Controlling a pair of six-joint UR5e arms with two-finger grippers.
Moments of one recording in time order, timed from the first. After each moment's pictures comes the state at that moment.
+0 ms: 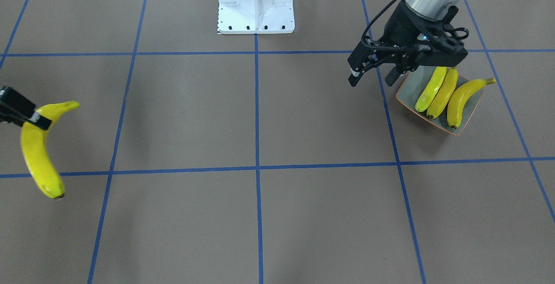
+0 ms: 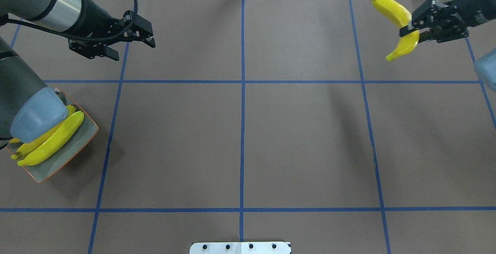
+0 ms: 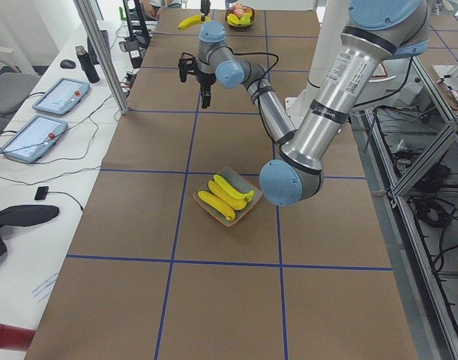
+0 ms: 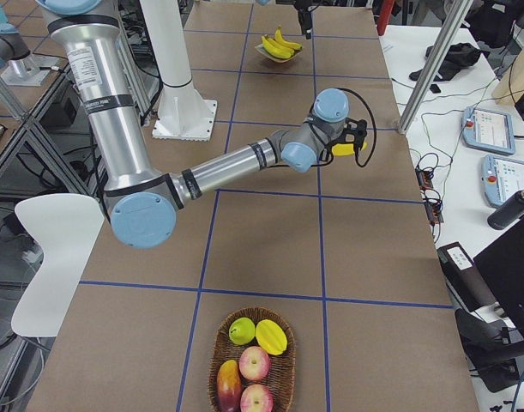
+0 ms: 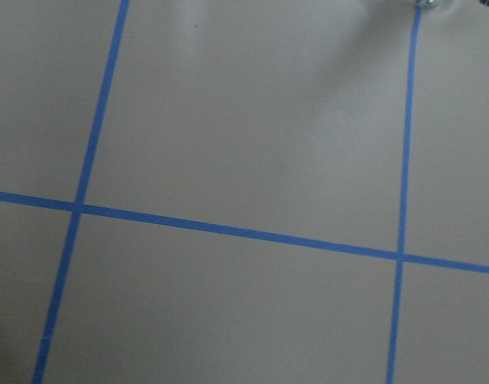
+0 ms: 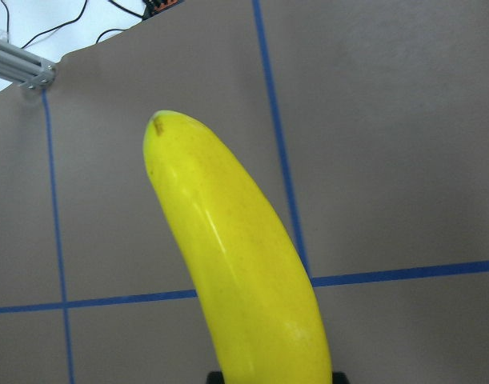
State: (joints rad) left arm -0.92 -2.07 -1.98 -1.69 -2.14 -1.31; right arm 1.19 -1.26 1.72 -1.04 2.55 1.21
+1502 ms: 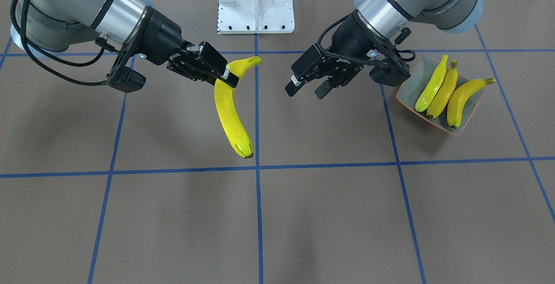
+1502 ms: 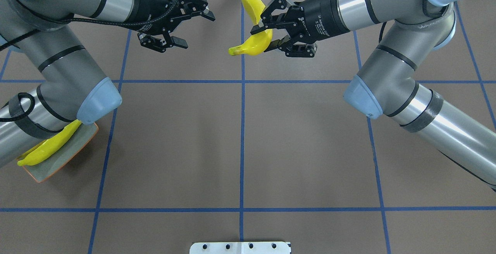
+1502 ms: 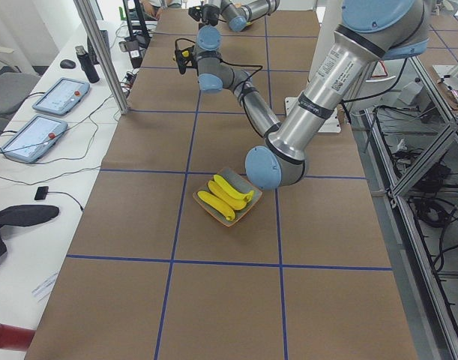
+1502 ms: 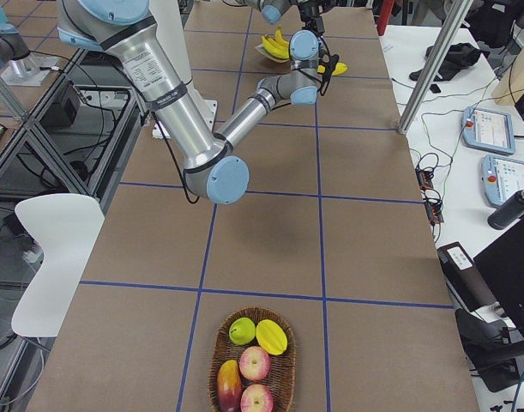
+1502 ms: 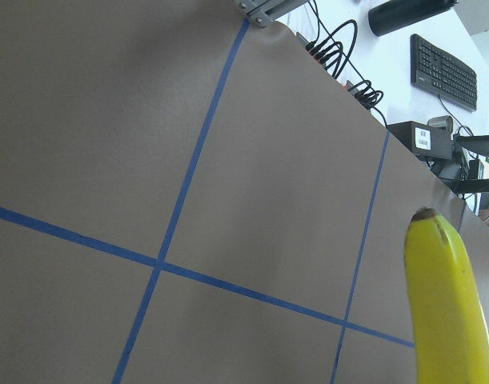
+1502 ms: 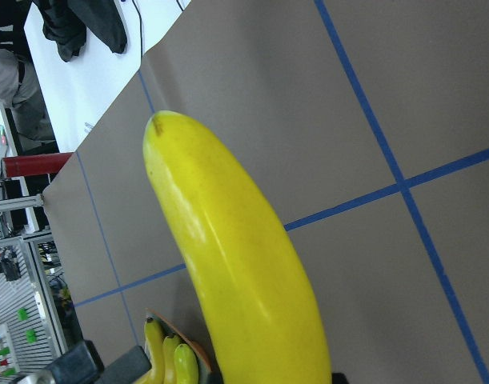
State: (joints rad) left arm -0.86 -2.21 -1.75 -2.20 -2.13 -1.77; right arm 0.84 -0.95 1.69 -0.64 2.24 2.07
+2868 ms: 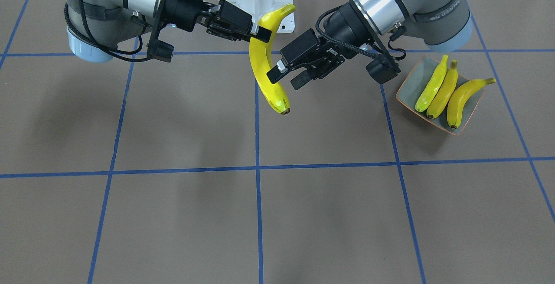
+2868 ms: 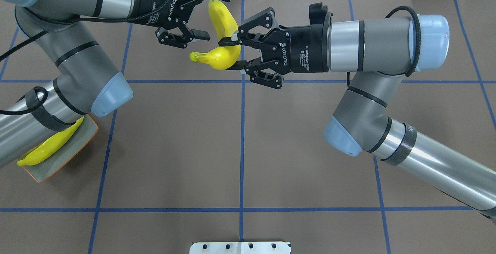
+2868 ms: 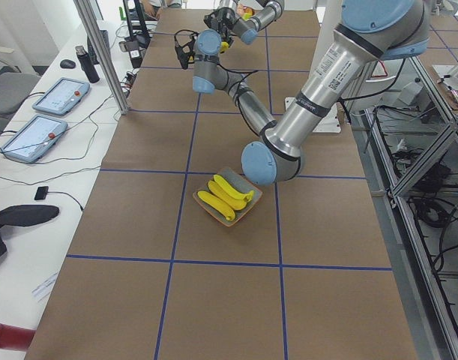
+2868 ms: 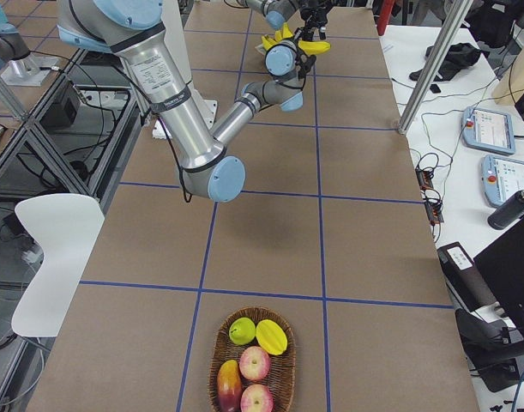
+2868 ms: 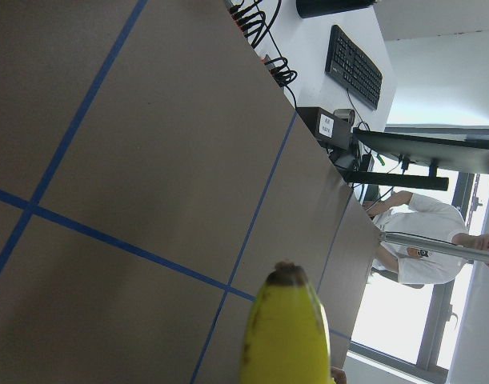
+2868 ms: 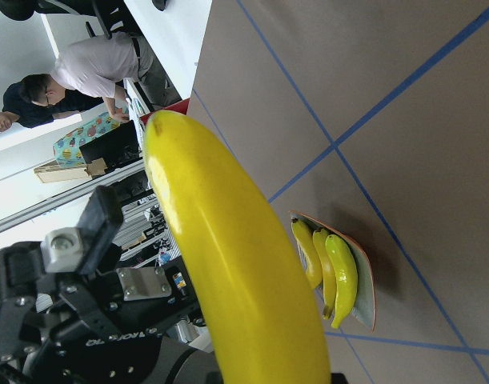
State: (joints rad) left arm -0.86 -2.25 -1.67 -2.54 -2.12 -2.08; right arm 0.70 -0.97 1.68 -0.20 2.02 2.43
